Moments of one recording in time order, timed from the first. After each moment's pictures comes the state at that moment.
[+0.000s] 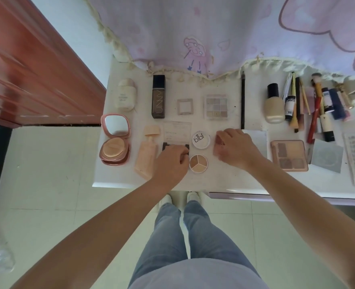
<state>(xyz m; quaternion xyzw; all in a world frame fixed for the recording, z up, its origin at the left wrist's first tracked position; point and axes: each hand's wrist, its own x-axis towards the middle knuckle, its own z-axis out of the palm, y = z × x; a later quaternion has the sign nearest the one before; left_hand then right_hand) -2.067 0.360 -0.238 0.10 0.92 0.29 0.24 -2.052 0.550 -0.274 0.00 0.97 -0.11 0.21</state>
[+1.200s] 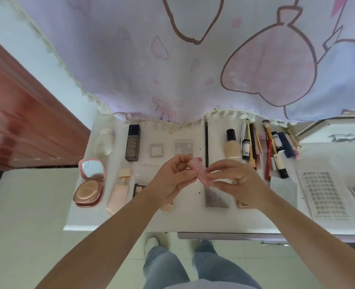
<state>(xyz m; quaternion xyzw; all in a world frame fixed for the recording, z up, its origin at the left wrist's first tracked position) -2.083 0.445 -0.184 -0.02 0.49 0.77 0.40 -2.018 0.622 -0.190 -0.09 0.86 -0.49 -0.01</state>
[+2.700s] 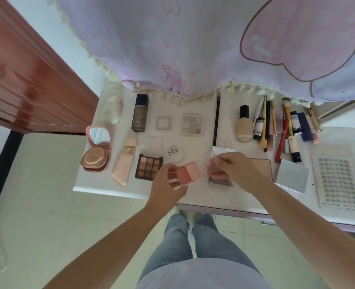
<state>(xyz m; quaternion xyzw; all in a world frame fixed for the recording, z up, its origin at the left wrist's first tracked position) -2.010 0.420 -0.231 -0.07 0.79 0.56 0.24 -2.020 0.605 -0.219 0.24 0.70 -0.63 0.24</state>
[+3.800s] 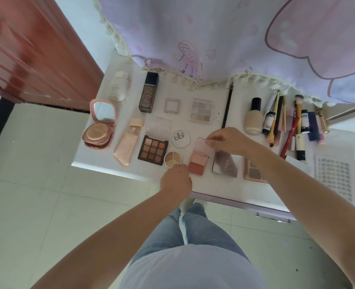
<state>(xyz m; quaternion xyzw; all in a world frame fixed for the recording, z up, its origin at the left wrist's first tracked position) -2.008 0.433 -0.248 0.07 0.93 0.13 0.34 -2.070 0.598 -0.223 0.04 0.88 -0.36 0.32</state>
